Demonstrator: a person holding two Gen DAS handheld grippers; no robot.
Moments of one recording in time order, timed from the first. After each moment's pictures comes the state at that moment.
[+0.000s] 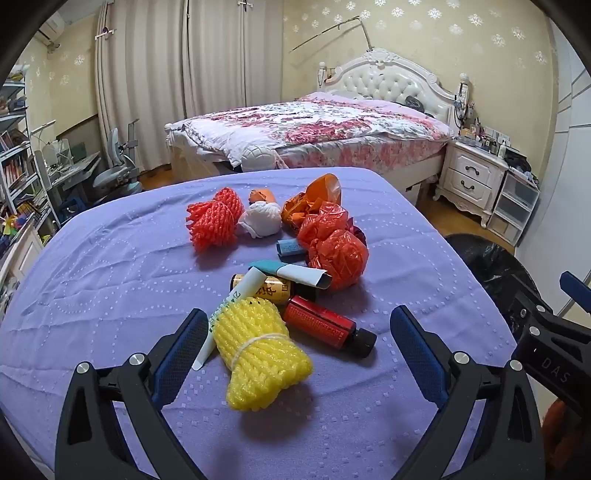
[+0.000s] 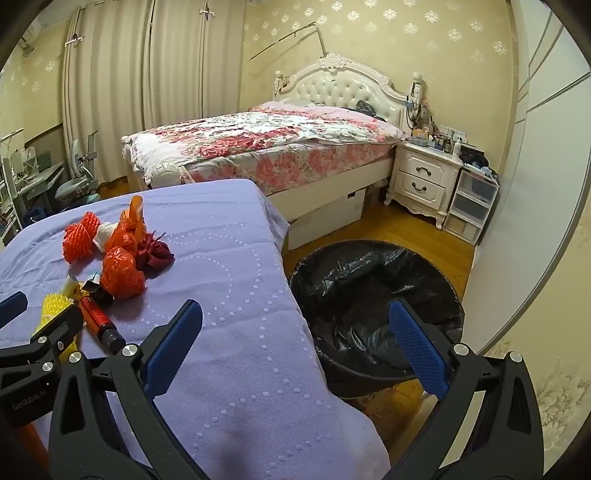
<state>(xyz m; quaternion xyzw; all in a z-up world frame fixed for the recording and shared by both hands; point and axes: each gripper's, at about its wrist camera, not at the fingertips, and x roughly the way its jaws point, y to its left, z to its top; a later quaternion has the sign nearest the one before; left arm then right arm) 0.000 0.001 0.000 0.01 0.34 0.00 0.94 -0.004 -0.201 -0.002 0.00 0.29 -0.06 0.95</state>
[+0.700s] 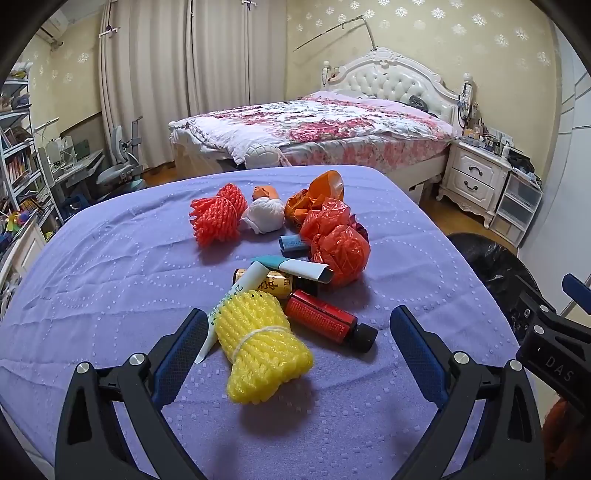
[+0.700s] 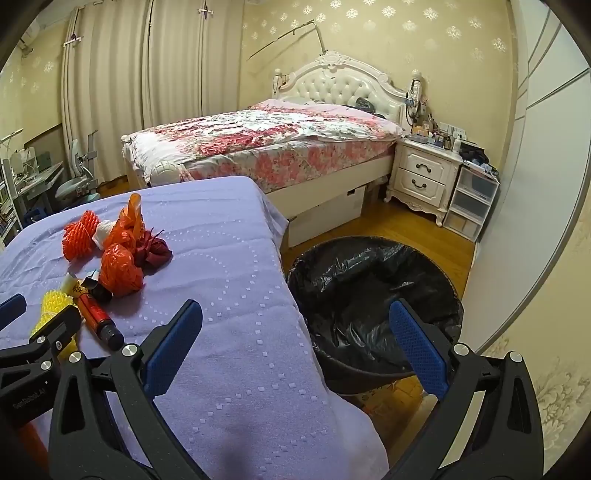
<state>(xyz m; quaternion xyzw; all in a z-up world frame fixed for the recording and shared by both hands) -0.001 0.003 -0.008 0.01 0.34 0.00 0.94 -0.003 -0.203 -0.002 0.00 0.30 -0.06 0.95</state>
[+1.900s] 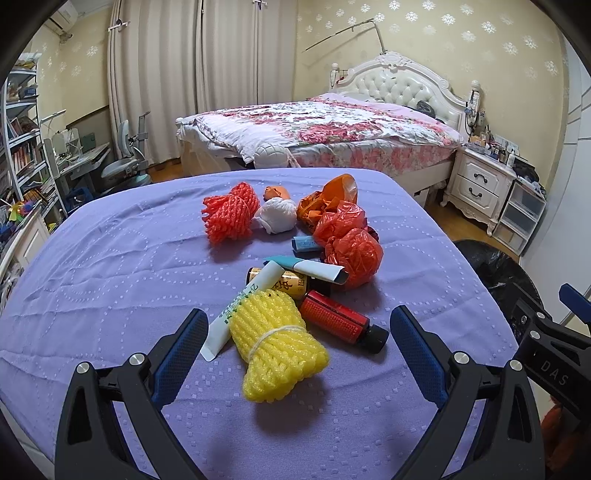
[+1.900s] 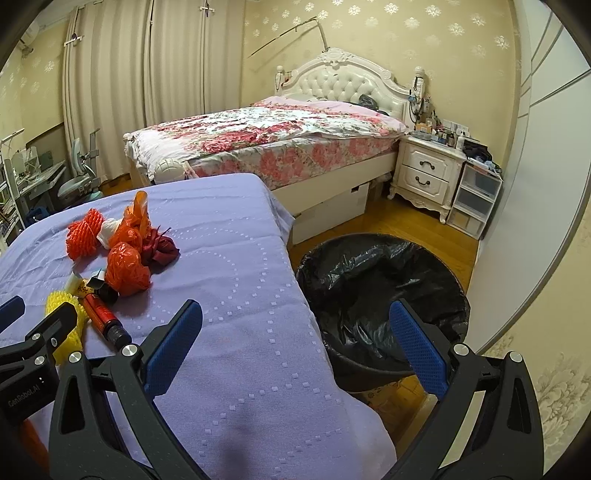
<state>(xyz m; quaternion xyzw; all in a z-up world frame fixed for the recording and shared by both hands) 0.000 0.013 -0.007 0.00 0.34 0.01 0.94 -0.001 -0.195 -0.005 0.00 0.30 -0.05 0.95</state>
